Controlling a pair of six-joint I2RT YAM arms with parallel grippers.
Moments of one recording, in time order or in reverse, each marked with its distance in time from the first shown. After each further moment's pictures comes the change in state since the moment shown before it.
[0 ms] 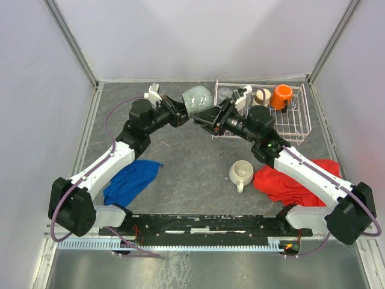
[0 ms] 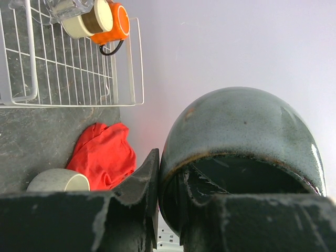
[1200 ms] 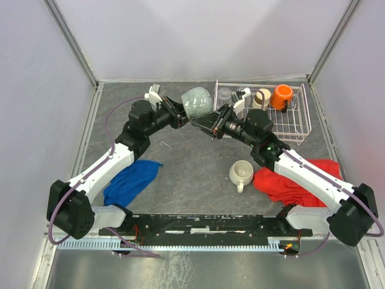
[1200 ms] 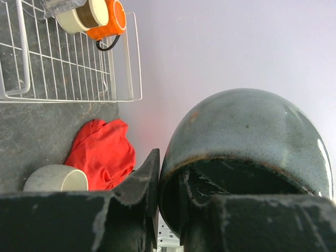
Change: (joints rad) left arm -0.007 -0.023 -0.004 -0.012 -0.006 0.018; right arm 0.034 -0.016 -0.031 0.017 0.064 -0.029
